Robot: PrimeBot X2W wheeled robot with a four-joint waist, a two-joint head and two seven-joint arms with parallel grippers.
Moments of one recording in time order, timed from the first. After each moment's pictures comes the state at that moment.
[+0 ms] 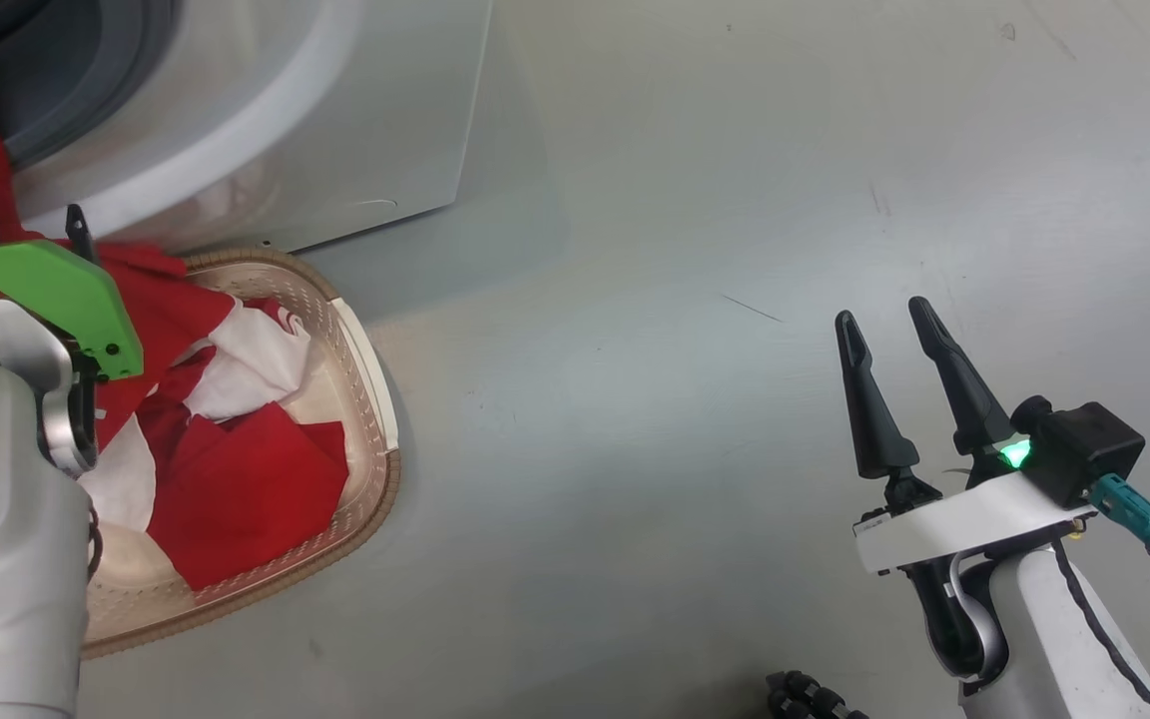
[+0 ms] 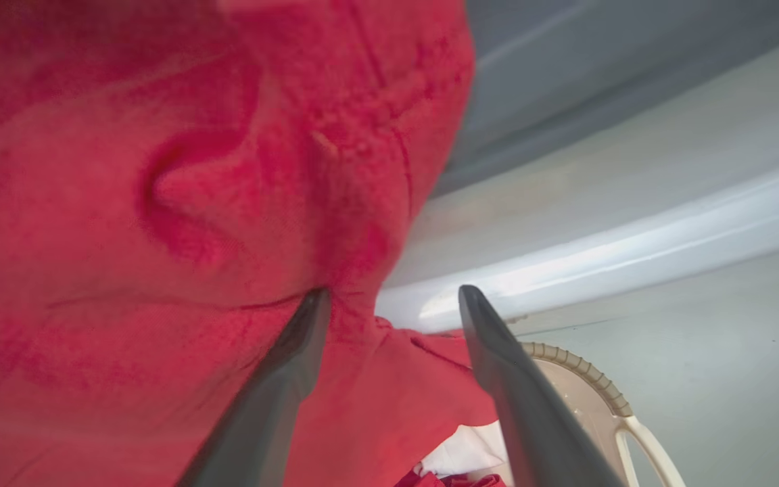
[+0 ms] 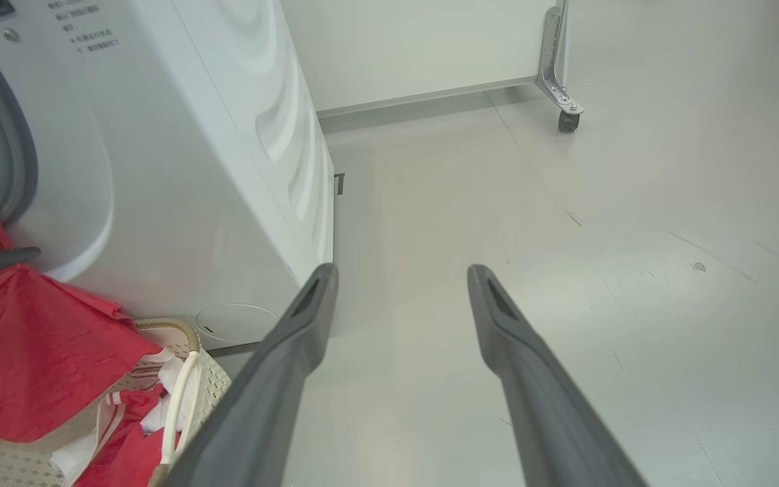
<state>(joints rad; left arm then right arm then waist) -0.71 0.18 -0.03 0.68 -0.25 0.11 0.18 -0.16 -0.07 0.20 0.09 0.40 0.10 -0.23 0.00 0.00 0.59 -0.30</state>
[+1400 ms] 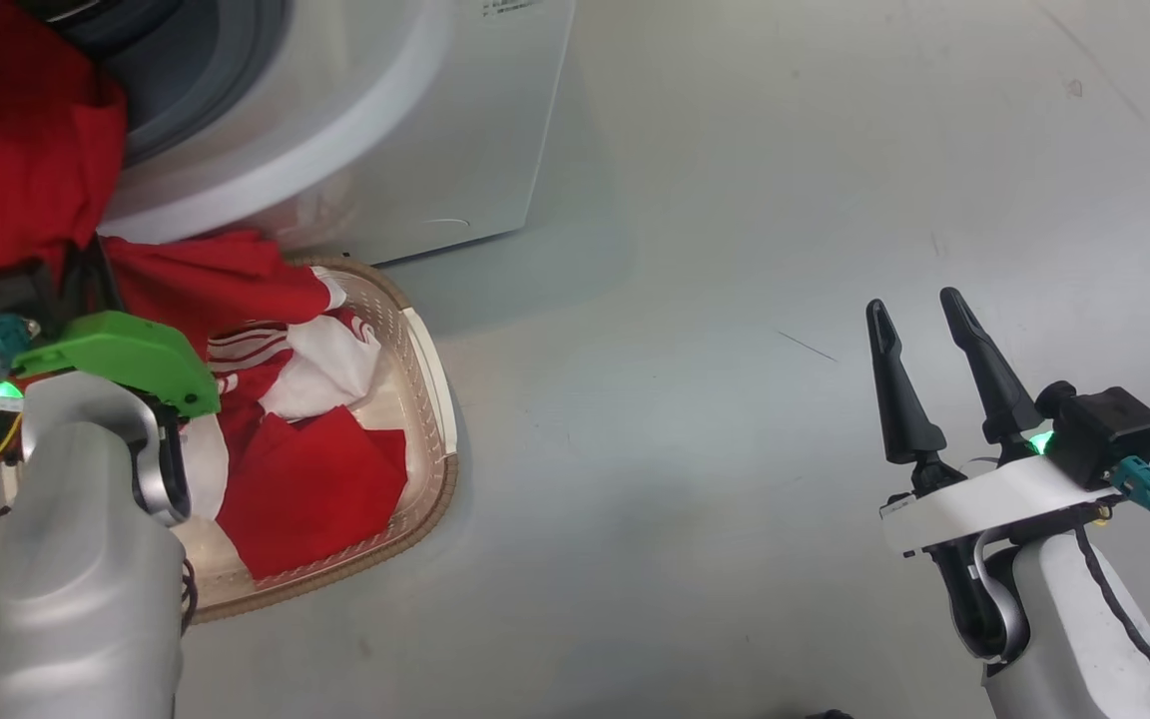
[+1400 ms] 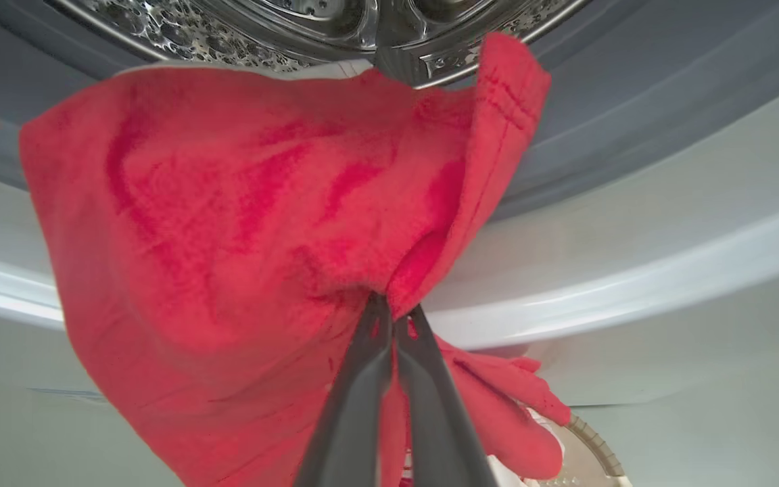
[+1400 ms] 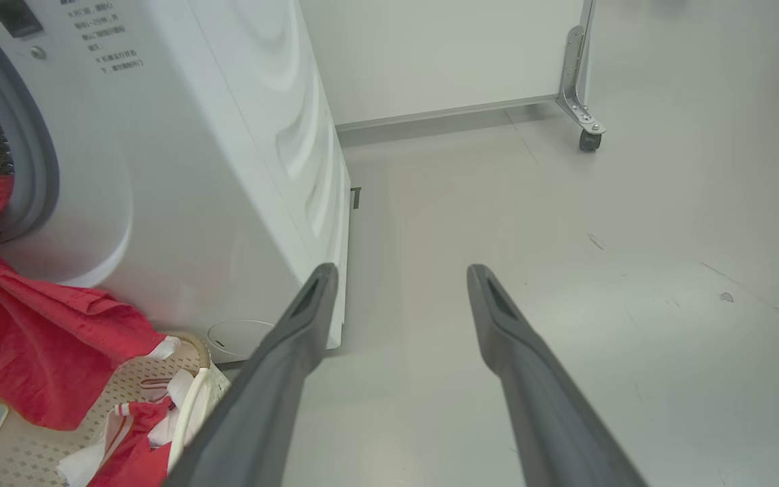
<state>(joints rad) -0.67 0.05 0.09 0.77 -0.21 0.11 -0.18 -0.20 -0.09 0.17 0.16 0.39 0.11 -0.24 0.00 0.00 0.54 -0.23</state>
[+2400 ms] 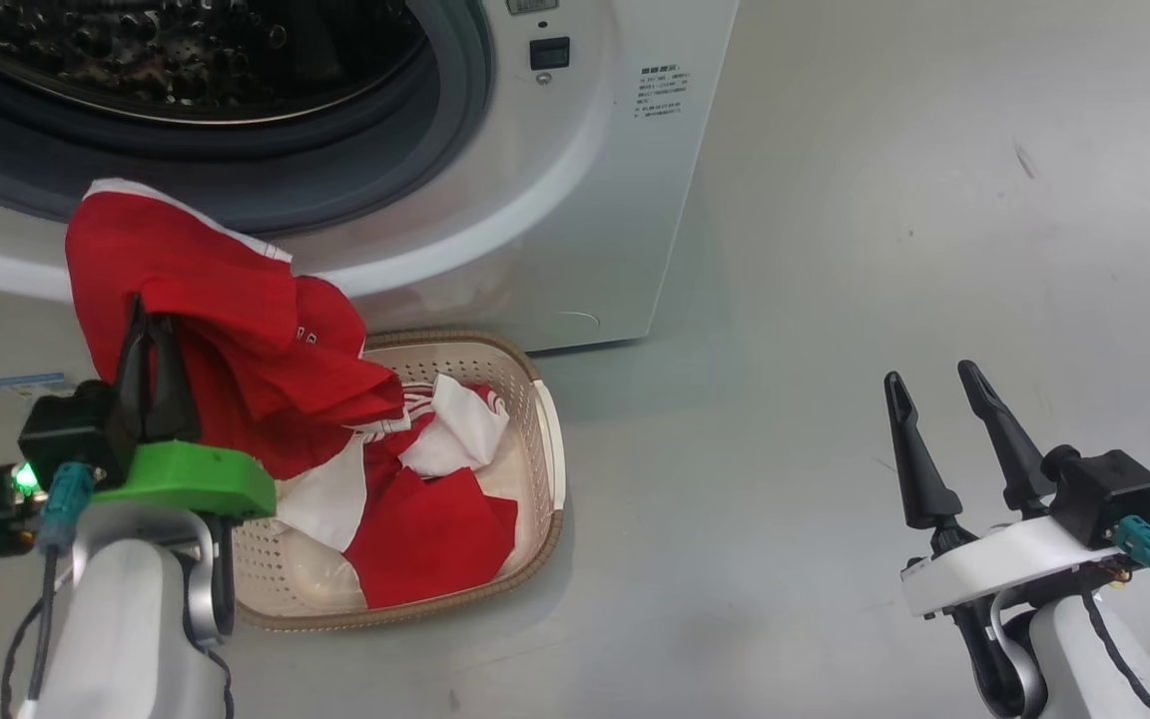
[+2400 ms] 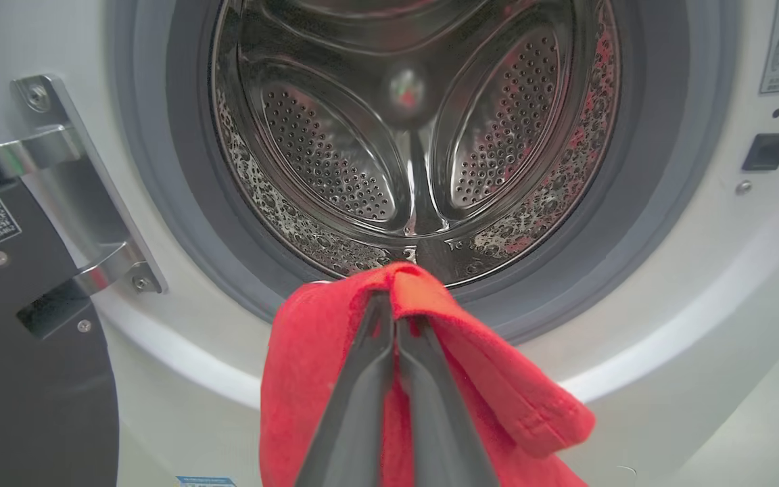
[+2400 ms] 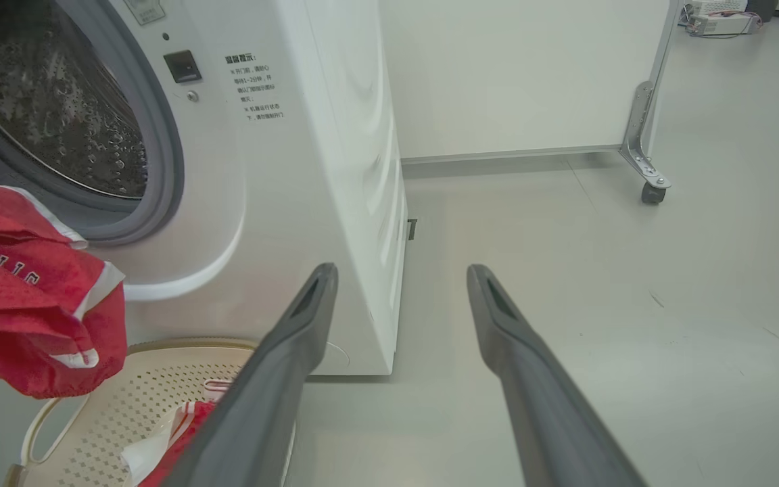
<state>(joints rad) -0.36 0.03 -0.01 0.33 -0.21 0.08 -0.25 -0.09 -0.13 0.17 0.17 0.36 0.10 -0.24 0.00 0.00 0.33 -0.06</state>
